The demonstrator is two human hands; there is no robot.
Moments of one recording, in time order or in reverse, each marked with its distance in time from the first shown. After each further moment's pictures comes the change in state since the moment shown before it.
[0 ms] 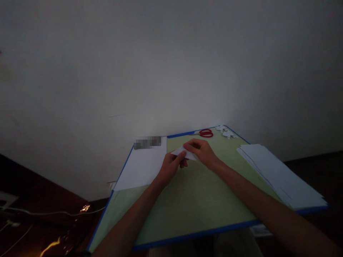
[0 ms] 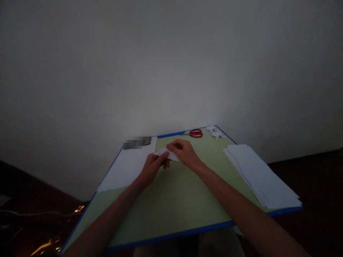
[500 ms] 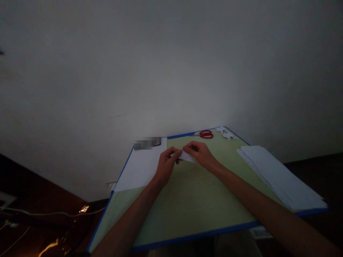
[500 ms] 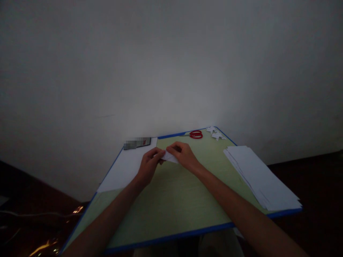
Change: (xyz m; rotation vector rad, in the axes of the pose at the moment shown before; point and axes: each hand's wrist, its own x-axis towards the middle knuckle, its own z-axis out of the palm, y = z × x) left_hand 0.005 -0.002 -0.008 -0.019 0.138 0.112; right_hand 0.001 0.013 -0.001 -0.127 -0.010 -0.060
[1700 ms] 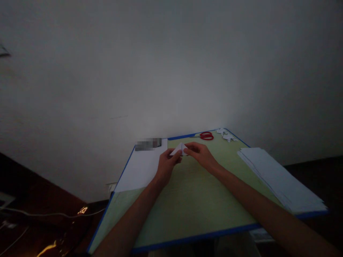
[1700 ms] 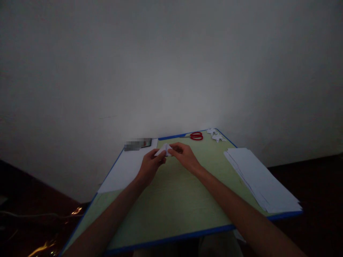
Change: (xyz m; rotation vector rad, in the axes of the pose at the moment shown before) left_hand 0.005 -0.015 0.002 -0.194 0.116 -0.202; right_hand 0.002 0.006 -0.001 0.121 -0.006 0.027
